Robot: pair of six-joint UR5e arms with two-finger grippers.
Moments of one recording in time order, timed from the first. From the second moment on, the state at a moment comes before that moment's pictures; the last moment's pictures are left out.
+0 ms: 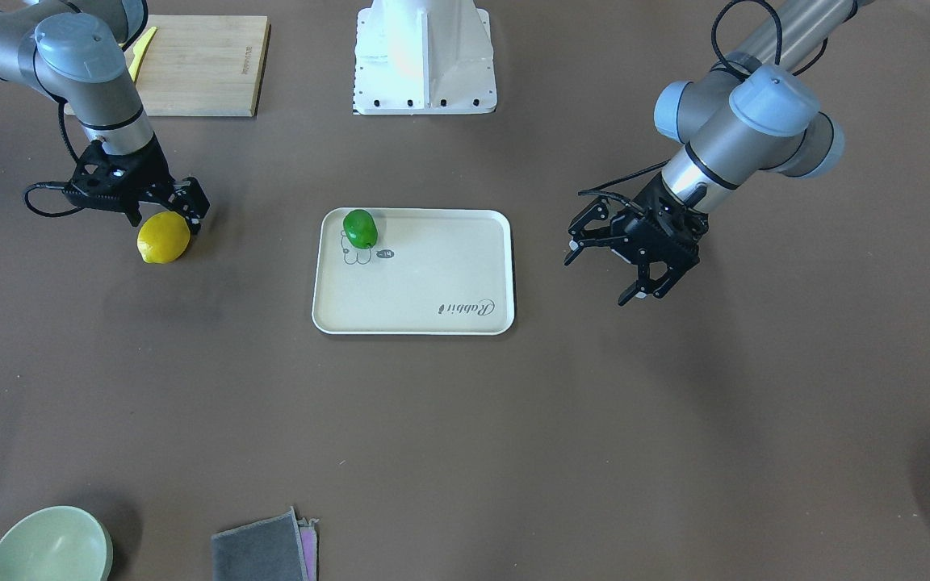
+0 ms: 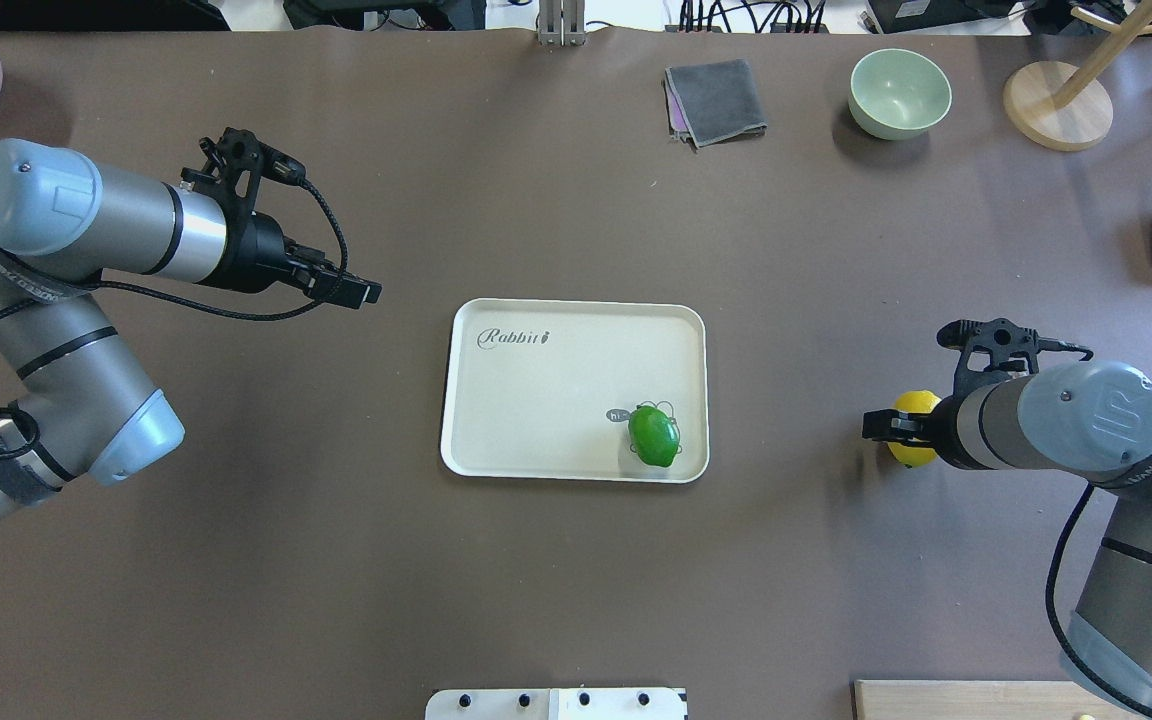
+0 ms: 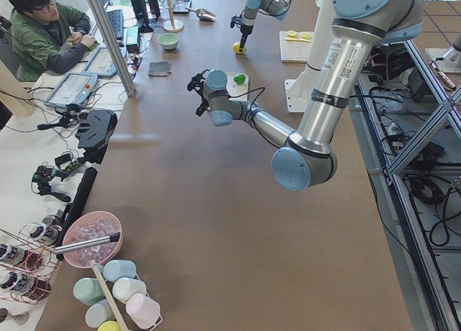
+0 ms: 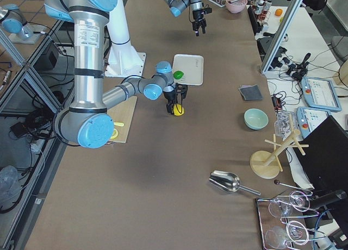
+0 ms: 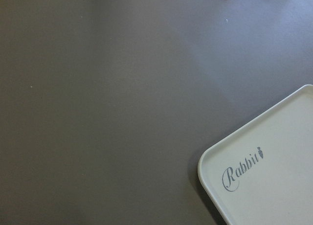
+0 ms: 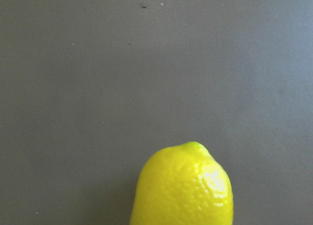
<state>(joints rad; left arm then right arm) -0.77 -1.94 -1.62 -2.41 -2.04 -0.72 0.53 -1.61 1.95 -1.20 1.71 1.35</state>
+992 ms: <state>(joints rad) -0.77 -1.94 -1.61 -2.41 -2.04 -0.72 0.55 -1.40 1.95 -1.37 1.70 1.33</state>
